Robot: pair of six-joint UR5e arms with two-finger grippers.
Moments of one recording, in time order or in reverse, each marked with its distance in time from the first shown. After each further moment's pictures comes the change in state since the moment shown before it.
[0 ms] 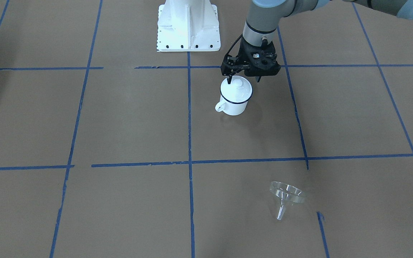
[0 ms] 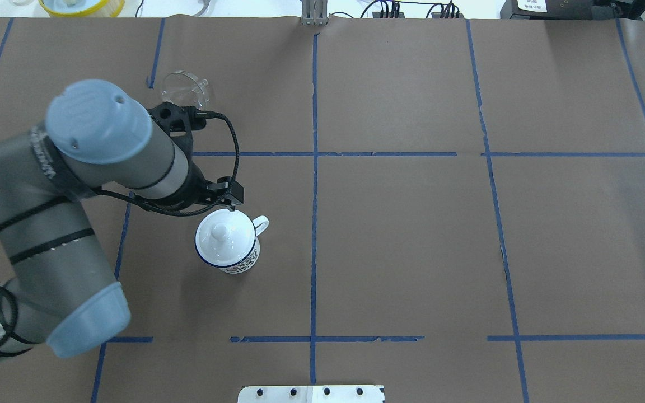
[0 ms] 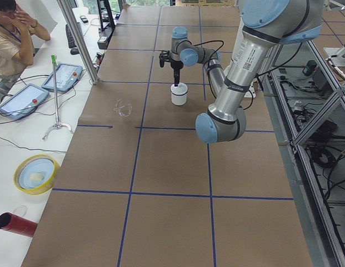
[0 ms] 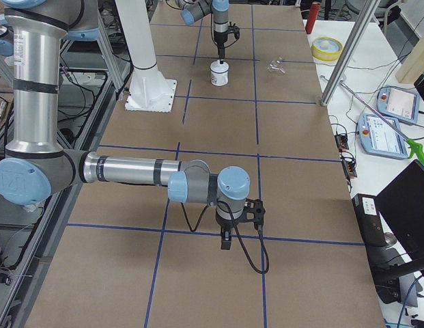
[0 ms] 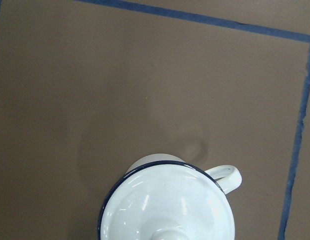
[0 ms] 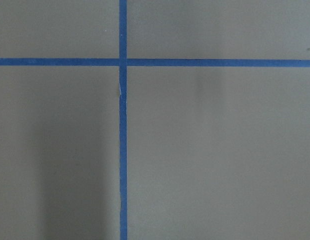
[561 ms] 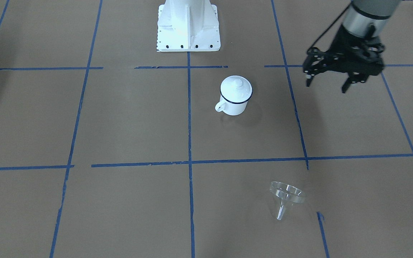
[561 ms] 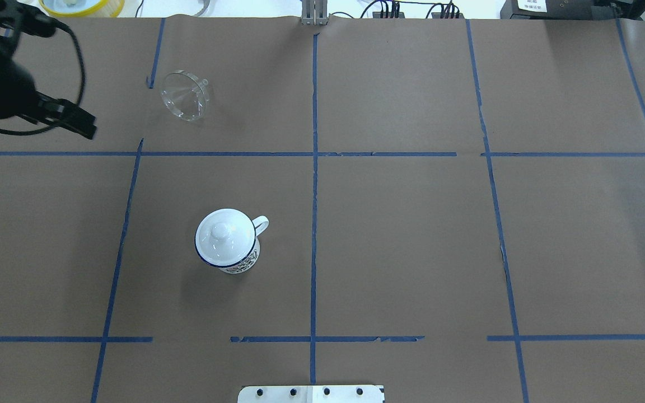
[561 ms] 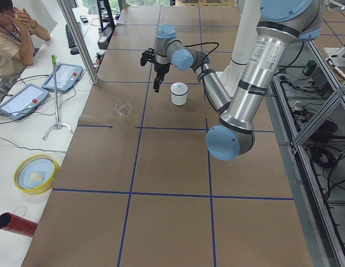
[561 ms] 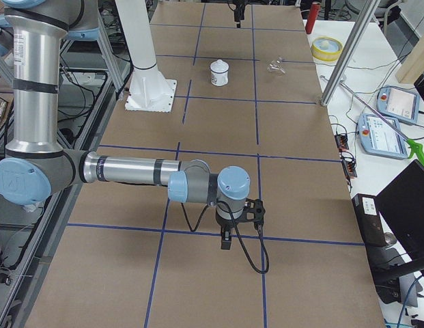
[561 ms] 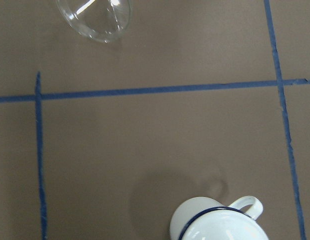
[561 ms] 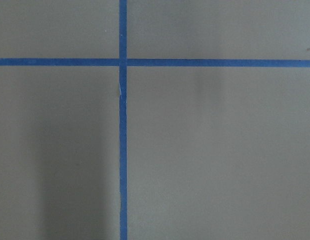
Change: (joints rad) left arm -0.442 0.216 -0.058 0.026 -0.169 0.712; right arm 0.000 0.000 0.000 0.000 0.000 0.000
